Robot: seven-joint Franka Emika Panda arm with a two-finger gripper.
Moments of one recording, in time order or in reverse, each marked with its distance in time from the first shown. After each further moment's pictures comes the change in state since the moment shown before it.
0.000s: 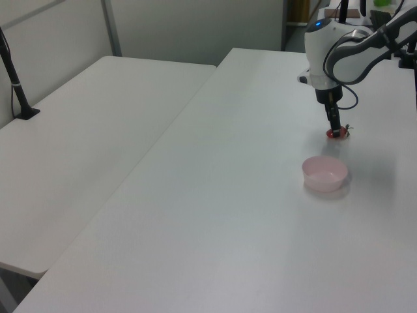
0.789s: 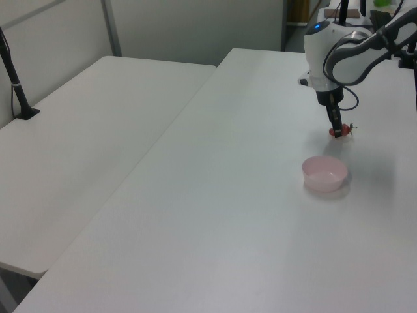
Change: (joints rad) arm 0.000 -0.004 0.000 0.005 0.000 -0.038 -0.012
